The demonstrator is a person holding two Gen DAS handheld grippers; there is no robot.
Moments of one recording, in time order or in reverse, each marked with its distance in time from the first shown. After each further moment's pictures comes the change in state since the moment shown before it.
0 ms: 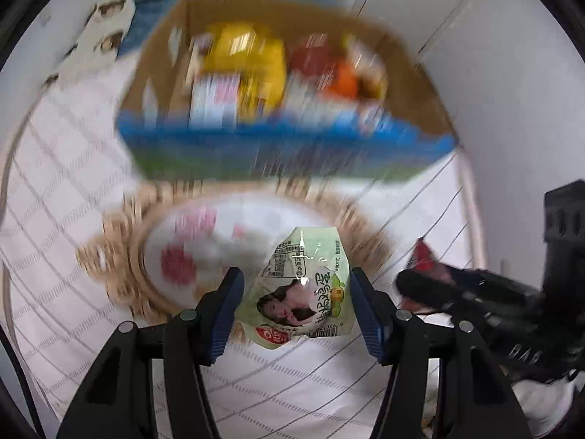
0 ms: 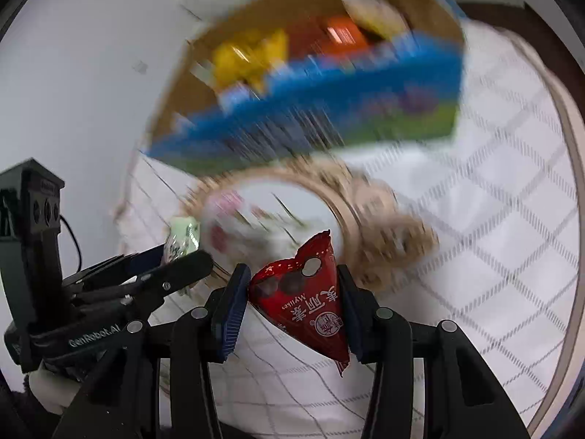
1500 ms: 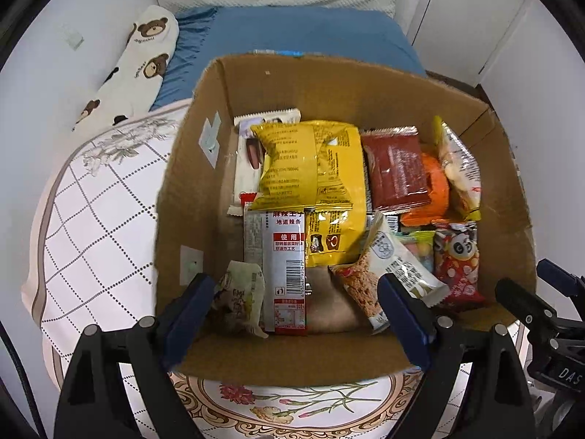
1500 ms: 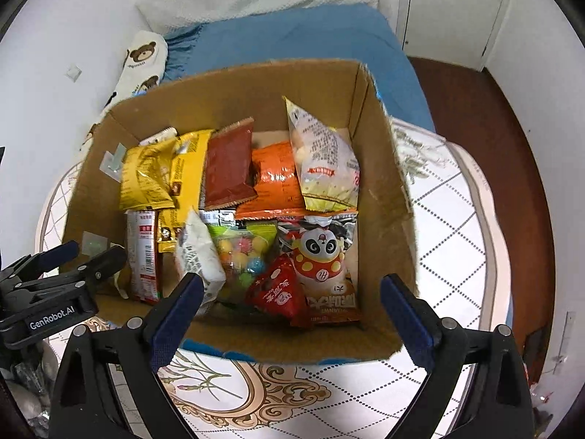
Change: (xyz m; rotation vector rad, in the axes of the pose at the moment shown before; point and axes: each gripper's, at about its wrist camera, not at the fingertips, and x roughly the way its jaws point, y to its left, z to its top) left arm 0.082 0.040 0.128 -0.060 -0.033 0.265; right arm 0.019 -0.012 0.147 -0.070 -0.063 -0.423
